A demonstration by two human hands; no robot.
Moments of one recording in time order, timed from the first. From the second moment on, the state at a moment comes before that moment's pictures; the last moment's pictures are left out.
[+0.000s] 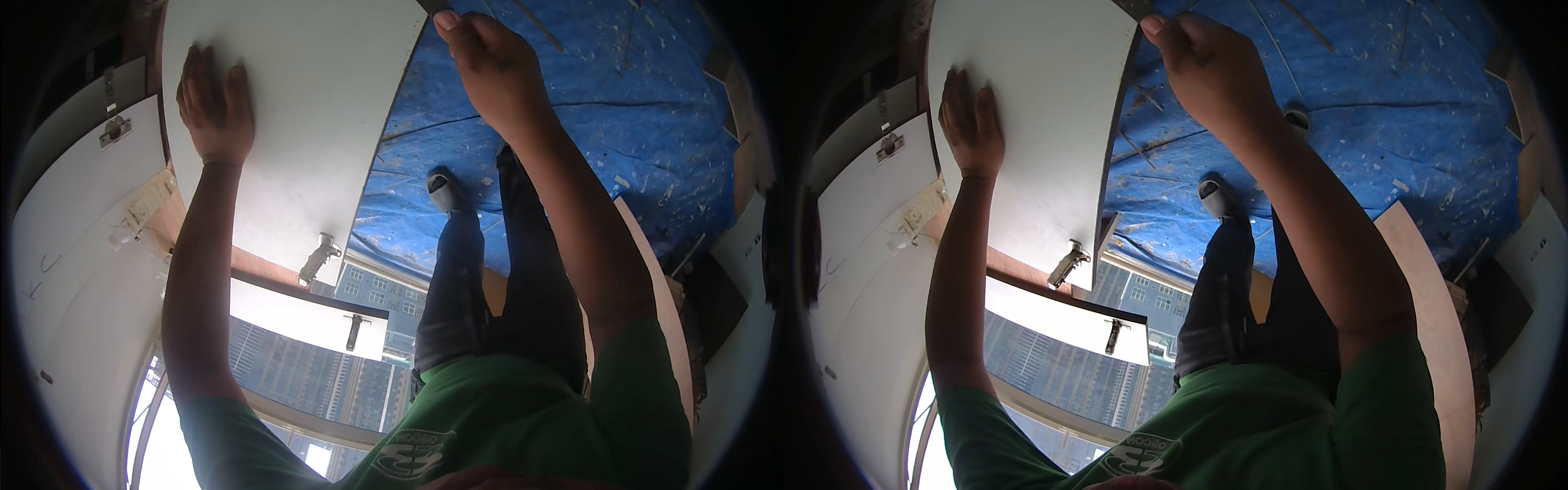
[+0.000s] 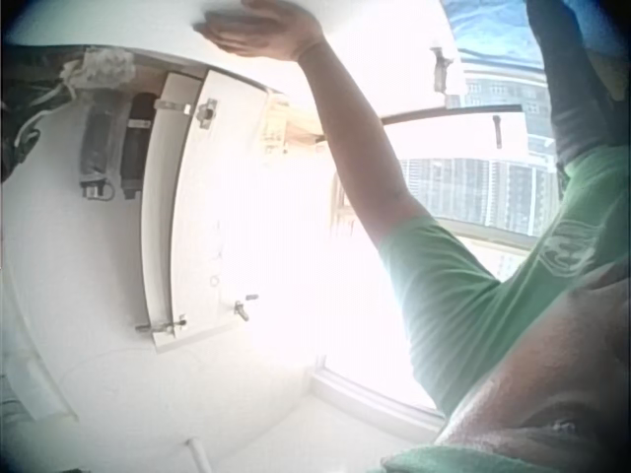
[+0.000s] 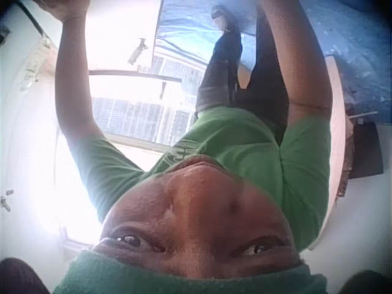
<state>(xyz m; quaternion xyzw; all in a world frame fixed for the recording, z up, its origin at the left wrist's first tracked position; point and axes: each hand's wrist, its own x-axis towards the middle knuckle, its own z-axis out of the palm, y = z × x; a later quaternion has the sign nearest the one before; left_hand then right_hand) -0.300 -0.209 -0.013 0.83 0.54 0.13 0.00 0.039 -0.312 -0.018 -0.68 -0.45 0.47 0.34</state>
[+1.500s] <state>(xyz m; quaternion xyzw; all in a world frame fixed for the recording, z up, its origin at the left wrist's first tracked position) -0.301 -0.211 -0.012 0.83 0.55 0.14 0.02 -0.005 -0.437 0.009 -0.56 -0.49 0.65 0.18</state>
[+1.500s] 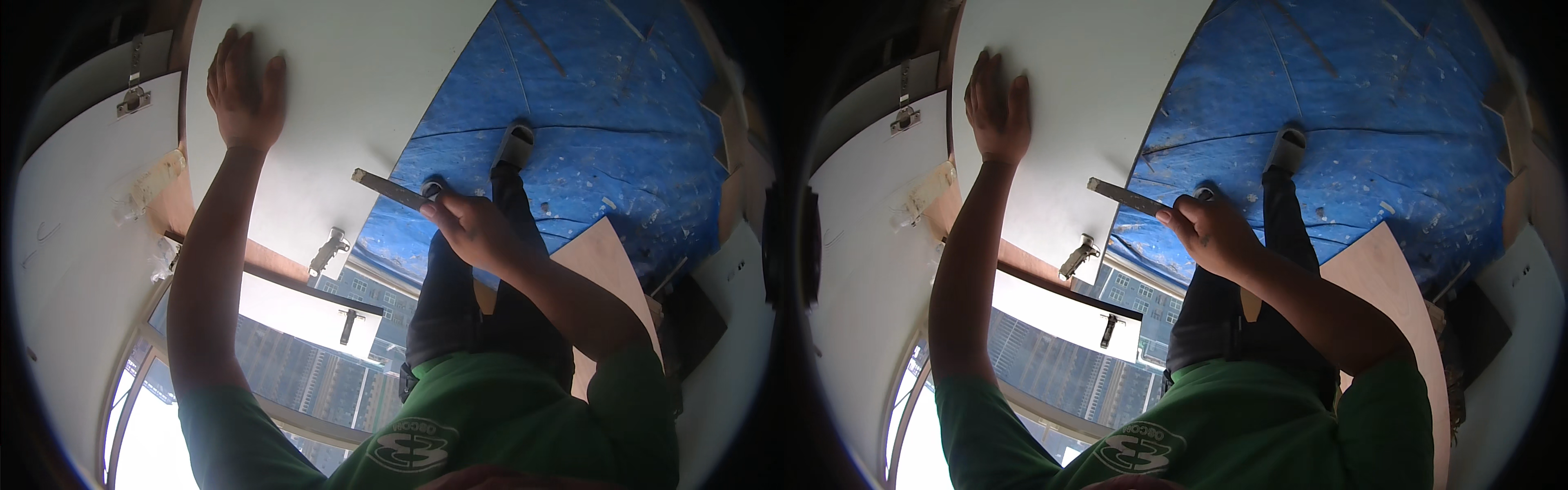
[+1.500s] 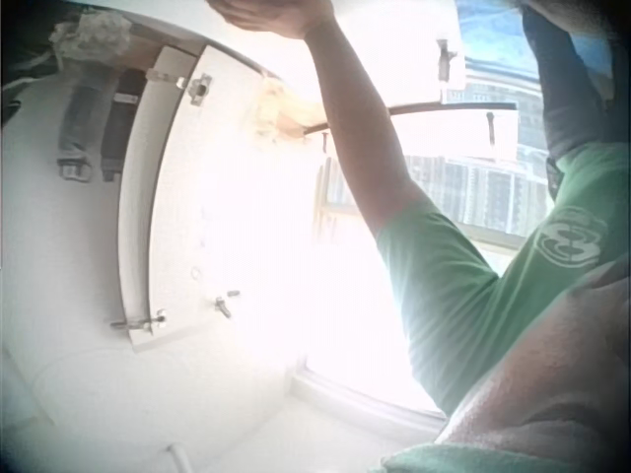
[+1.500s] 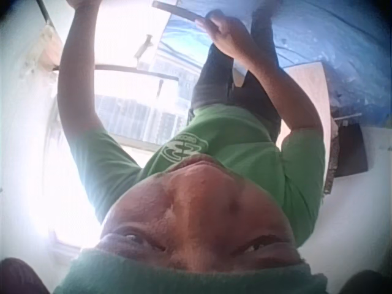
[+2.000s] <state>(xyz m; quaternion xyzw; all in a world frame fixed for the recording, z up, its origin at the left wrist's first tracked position) -0.290 -0.212 -0.006 0.82 0.57 0.08 0.01 -0.043 -0.505 -0.024 -0.62 -0.41 0.58 0.33</state>
